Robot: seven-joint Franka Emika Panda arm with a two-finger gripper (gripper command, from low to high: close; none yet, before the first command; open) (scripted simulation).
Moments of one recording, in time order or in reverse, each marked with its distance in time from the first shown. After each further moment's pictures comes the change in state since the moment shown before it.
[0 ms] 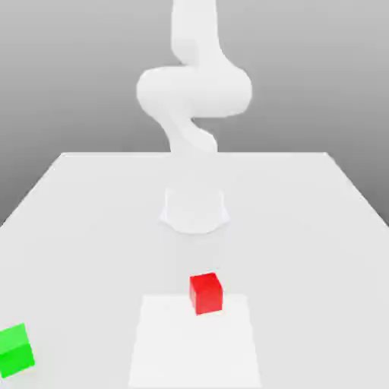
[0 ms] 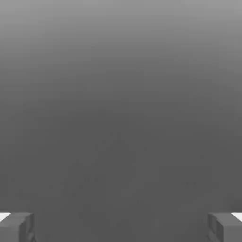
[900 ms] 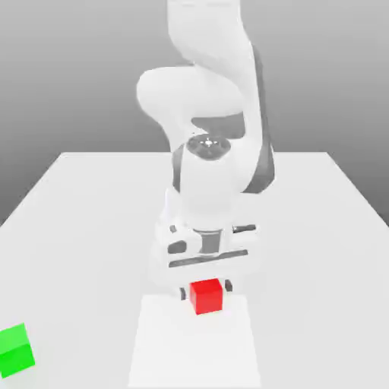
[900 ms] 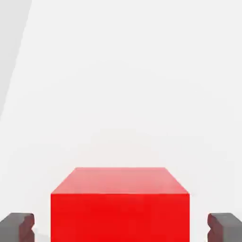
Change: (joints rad) arm 0.066 0.901 -0.007 -0.553 0.012 0.730 -0.201
